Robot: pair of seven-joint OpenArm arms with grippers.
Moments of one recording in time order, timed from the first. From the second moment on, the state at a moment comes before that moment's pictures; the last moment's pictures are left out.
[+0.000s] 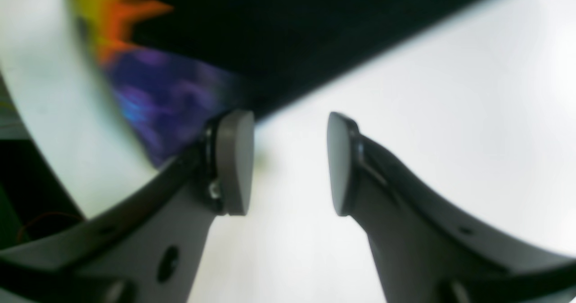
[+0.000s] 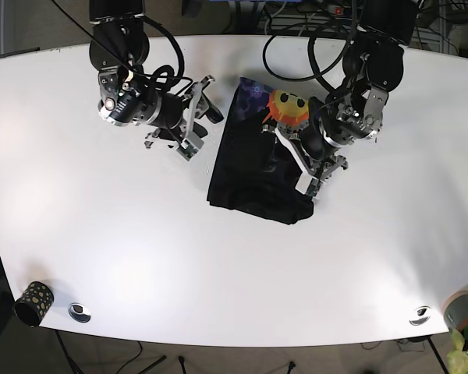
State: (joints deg) left arm 0.9 -12.0 18.4 97.7 -25.4 -5.0 38.4; right arm -7.8 8.6 -1.5 101.6 21.6 39.4 -57.5
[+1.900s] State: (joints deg) left arm 0.0 -42.7 -16.7 44.9 -8.2 -33.1 12.1; right arm -8.8 8.6 5.3 107.9 21.4 39.7 -57.6
